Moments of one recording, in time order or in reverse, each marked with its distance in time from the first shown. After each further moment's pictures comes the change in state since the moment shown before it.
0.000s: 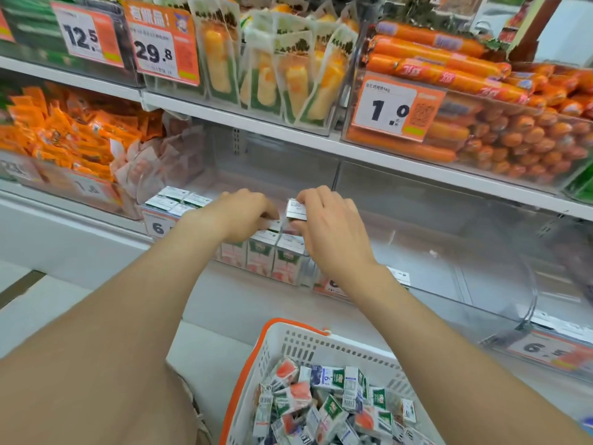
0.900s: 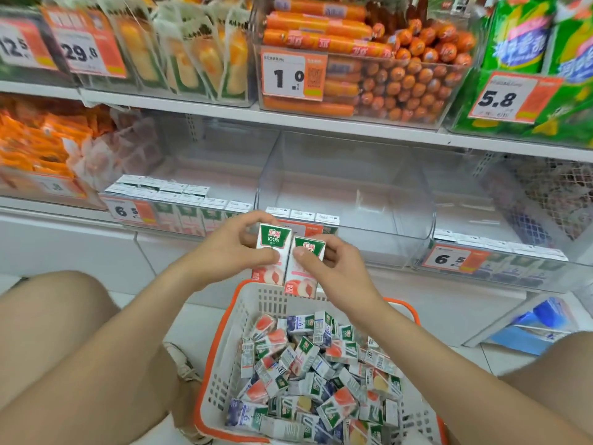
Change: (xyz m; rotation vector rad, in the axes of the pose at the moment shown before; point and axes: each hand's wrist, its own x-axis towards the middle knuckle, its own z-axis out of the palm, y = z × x) left_hand -0.120 0.143 0.021 -1.080 -0.092 -0.019; right_hand -0.178 0.024 -0.080 1.316 -0.147 0.779
